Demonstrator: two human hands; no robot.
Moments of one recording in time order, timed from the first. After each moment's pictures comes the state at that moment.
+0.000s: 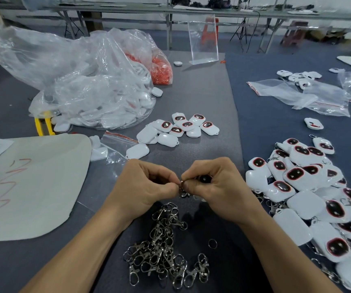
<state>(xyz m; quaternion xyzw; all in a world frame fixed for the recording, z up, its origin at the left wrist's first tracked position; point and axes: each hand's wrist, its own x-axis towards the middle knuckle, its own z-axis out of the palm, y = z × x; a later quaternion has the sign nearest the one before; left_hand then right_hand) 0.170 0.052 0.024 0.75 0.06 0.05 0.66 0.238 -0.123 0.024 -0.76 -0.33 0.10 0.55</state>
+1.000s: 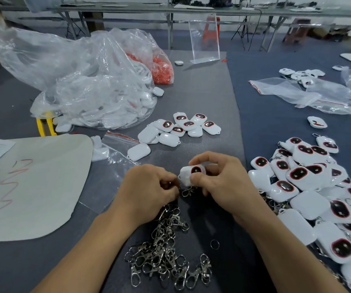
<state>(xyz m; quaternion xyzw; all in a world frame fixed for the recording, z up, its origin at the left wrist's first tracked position) 0.177 0.056 0.012 0.94 0.02 0.10 0.32 0.244 -0.123 0.014 -0.81 -0.16 0.12 0.55</state>
